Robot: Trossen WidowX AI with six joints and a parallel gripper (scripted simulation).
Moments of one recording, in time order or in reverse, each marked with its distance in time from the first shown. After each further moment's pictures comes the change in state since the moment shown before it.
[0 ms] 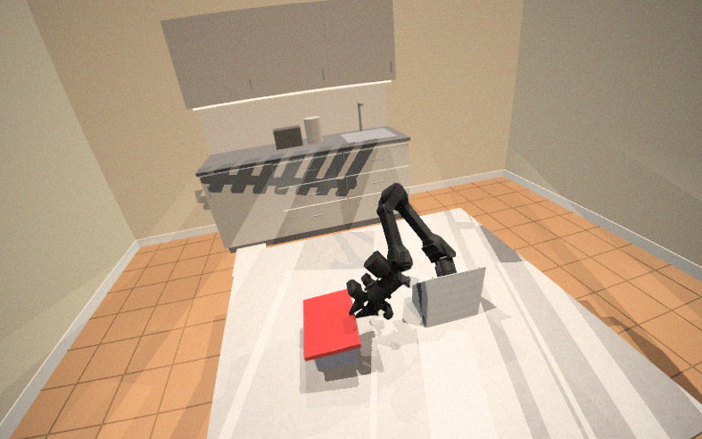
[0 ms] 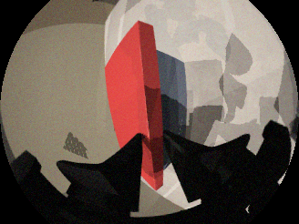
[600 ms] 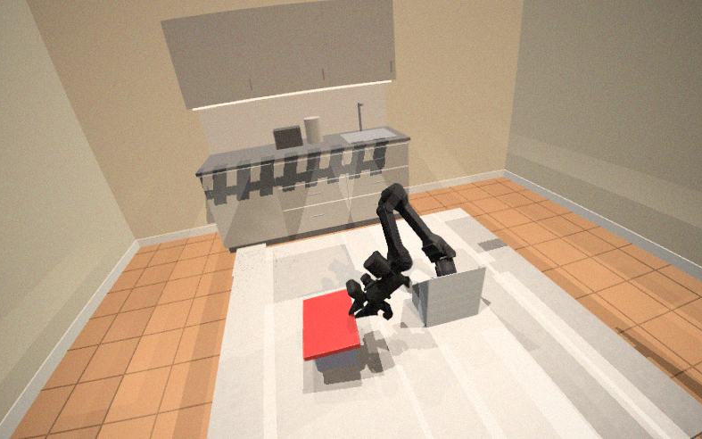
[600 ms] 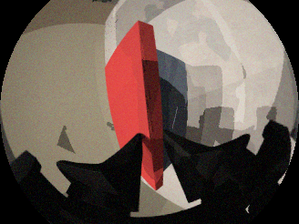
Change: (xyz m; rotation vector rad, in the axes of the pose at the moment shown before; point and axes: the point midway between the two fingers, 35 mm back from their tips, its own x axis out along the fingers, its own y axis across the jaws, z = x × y) arm 0.001 0.001 0.000 0.000 0.000 0.000
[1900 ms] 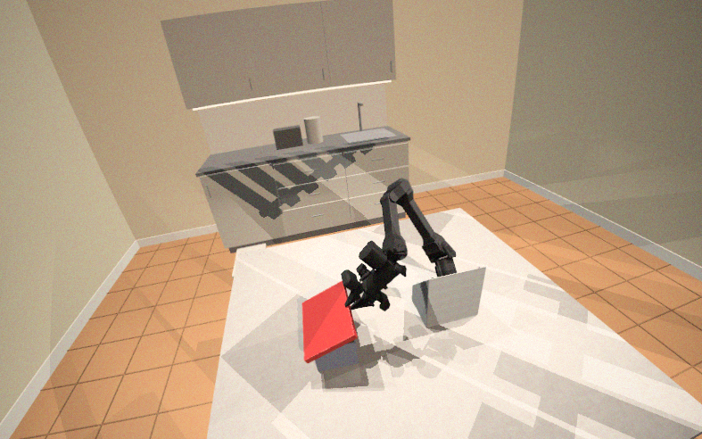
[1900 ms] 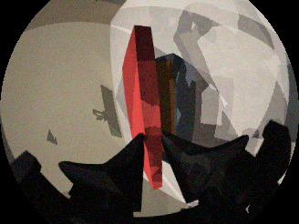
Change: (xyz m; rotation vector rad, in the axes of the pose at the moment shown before) arm -0.020 0.038 0.000 -0.012 0.002 -0.012
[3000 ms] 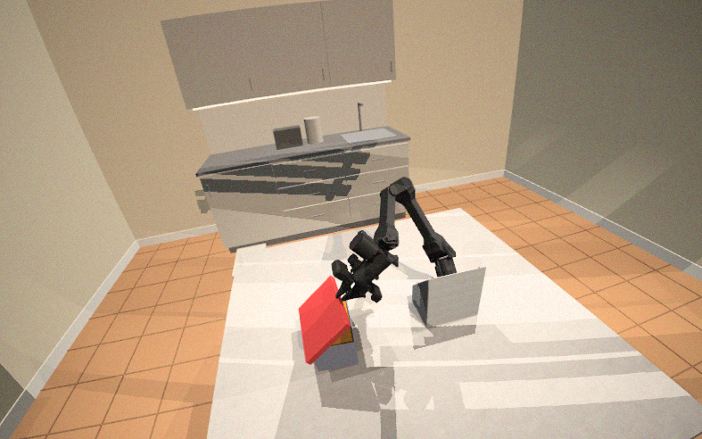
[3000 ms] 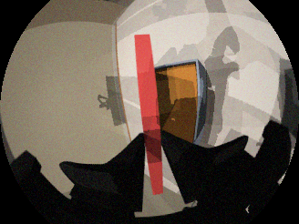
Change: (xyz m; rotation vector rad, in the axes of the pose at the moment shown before) arm -0.010 0.048 0.001 0.000 -0.002 -0.001
